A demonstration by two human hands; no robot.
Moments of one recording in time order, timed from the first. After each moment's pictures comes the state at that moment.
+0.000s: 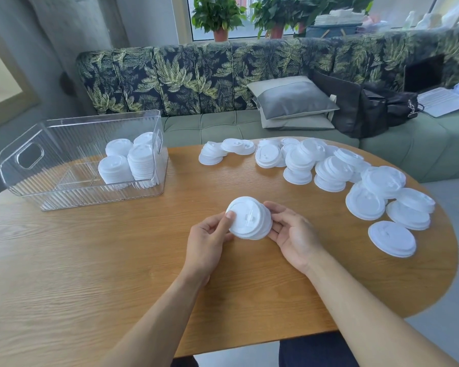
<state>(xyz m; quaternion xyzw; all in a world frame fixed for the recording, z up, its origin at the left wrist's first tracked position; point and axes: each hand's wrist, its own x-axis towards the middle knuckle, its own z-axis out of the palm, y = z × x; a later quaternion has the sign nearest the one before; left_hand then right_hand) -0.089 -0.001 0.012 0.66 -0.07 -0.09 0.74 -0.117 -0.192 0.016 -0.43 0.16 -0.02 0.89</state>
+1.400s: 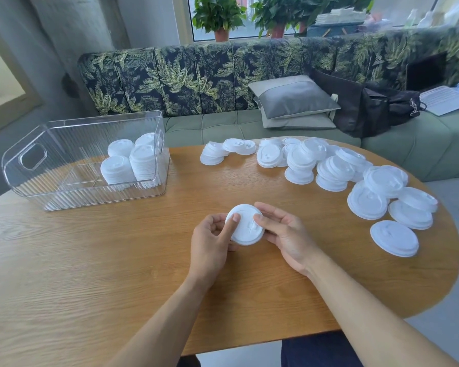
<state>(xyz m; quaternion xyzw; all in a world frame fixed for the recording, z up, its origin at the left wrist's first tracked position) -0.091 -0.005 0.006 0.69 -0.03 -0.04 0.72 -0.122 -0.181 0.019 -0.57 0.10 0.01 0.82</state>
